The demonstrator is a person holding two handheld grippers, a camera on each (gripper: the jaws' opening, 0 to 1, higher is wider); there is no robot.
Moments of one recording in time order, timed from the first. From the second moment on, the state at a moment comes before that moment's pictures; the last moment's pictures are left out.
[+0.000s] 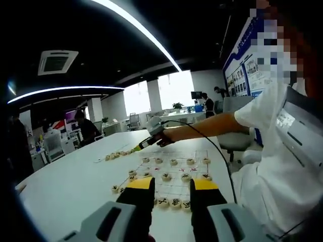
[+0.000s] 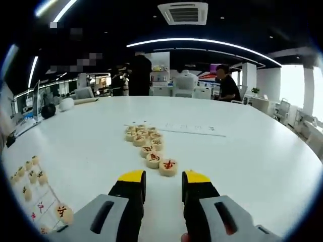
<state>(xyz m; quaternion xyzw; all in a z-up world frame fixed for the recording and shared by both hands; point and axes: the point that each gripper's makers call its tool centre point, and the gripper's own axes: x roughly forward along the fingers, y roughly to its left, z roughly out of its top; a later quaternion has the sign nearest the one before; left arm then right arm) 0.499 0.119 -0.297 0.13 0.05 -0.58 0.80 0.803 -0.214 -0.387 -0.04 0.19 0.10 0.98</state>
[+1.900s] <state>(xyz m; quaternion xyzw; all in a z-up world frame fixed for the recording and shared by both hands) 0.509 0.125 -0.302 0.12 0.07 -0.57 0.81 0.852 -0.187 -0.410 -0.04 0.20 0.10 0.97</state>
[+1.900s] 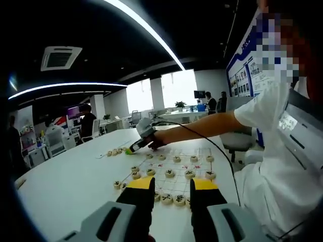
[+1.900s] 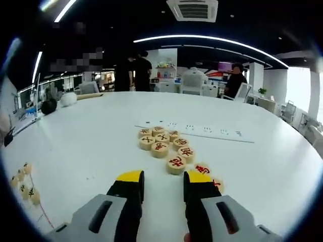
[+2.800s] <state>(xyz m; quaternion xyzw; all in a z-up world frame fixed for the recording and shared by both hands) 0.510 0.121 -0.302 0.12 0.07 -0.58 0.81 0.782 -0.177 -0.365 -0.04 0.17 0.20 0.96</state>
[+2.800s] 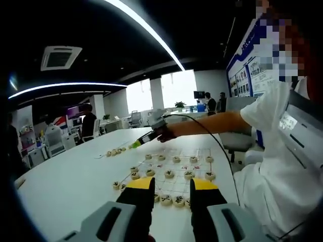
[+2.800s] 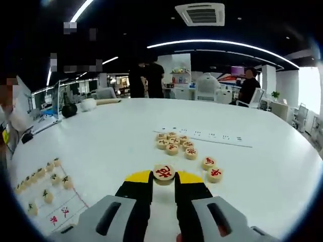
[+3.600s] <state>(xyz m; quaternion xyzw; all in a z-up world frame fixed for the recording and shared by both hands) 0.502 0.116 -0.304 0.12 0.06 -0.58 0.80 0.661 -0.153 -0.397 -0.06 0.21 0.33 0.92</state>
